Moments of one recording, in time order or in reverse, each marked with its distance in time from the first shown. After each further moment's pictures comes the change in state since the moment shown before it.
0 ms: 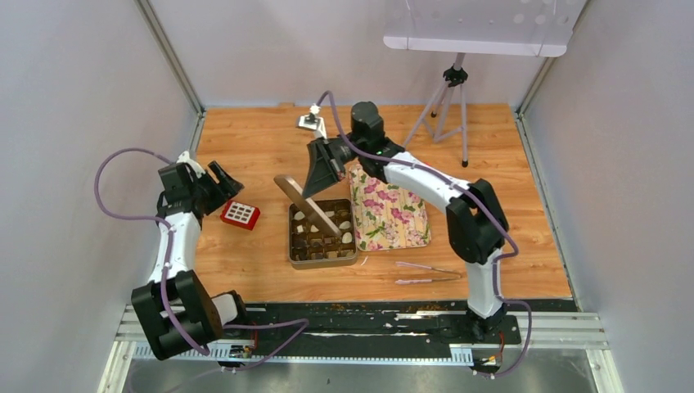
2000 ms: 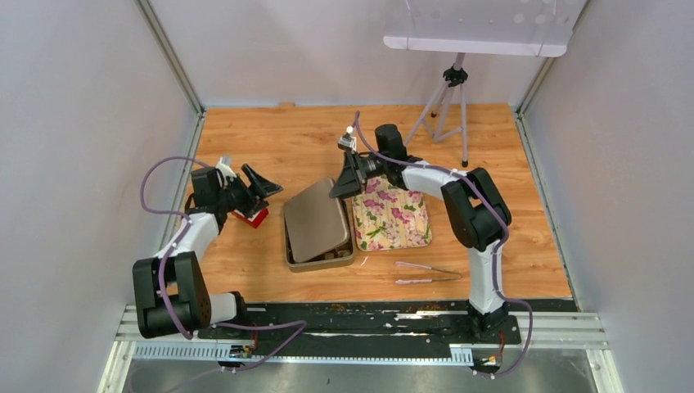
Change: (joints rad) left arm -0.160 0.148 -0.140 0.299 0.280 -0.325; right arm -0.142 0.126 -0.206 -0.010 0.129 0.094
